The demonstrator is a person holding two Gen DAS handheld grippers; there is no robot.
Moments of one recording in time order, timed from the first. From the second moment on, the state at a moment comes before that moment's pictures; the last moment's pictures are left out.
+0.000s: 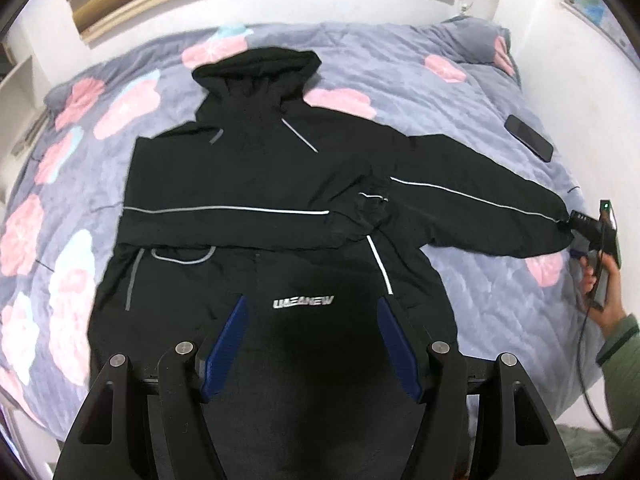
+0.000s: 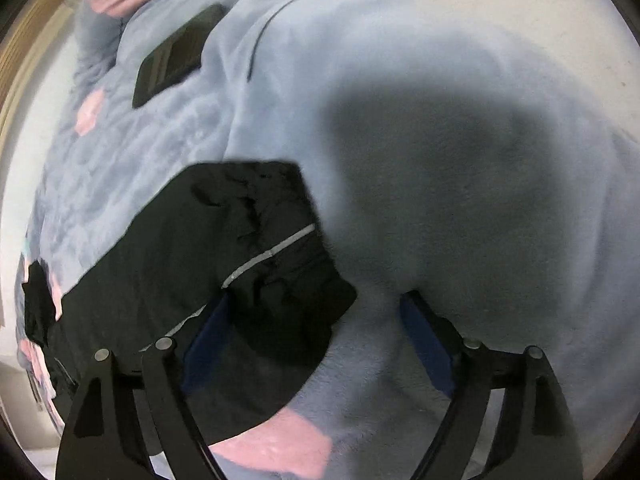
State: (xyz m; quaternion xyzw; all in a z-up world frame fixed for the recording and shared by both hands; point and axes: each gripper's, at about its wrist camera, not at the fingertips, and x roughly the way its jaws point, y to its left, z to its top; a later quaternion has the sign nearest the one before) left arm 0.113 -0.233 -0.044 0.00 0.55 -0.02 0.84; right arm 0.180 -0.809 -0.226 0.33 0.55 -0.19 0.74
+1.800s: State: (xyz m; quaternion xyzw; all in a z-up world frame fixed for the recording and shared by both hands) left arm 0.135 -0.027 -0.109 -0.11 0.56 0.04 0.82; right arm 0.309 -0.133 -0.201 -0.07 0.63 0.18 0.76
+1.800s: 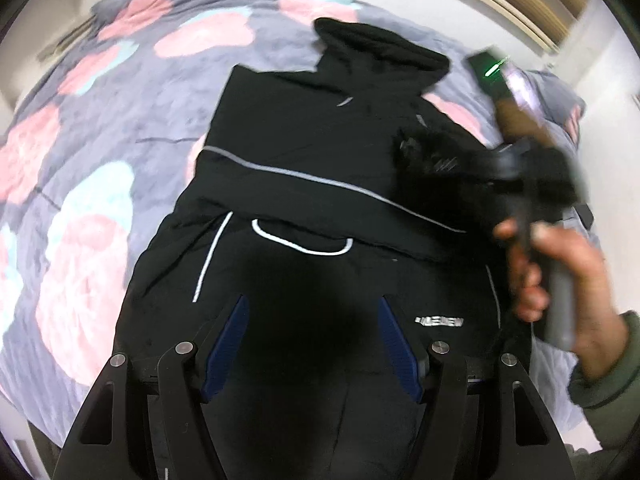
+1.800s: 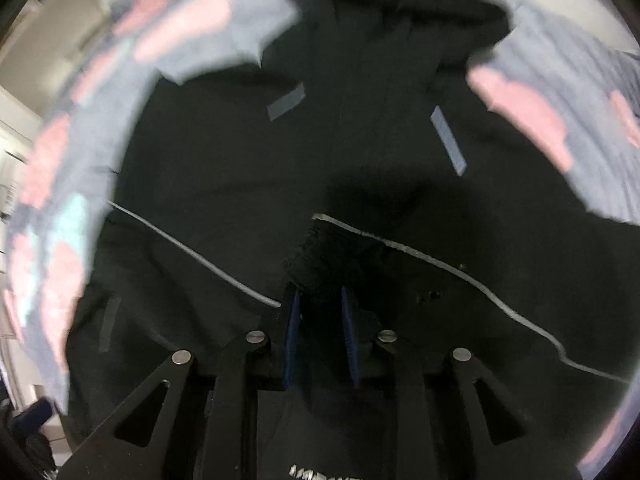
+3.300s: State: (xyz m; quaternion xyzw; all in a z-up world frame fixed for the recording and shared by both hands) left arm 0.333 -0.085 -0.183 -0.21 0.54 -0.17 0.80; right arm 0.275 -0.331 -0.168 0.04 0.60 0.17 0.78
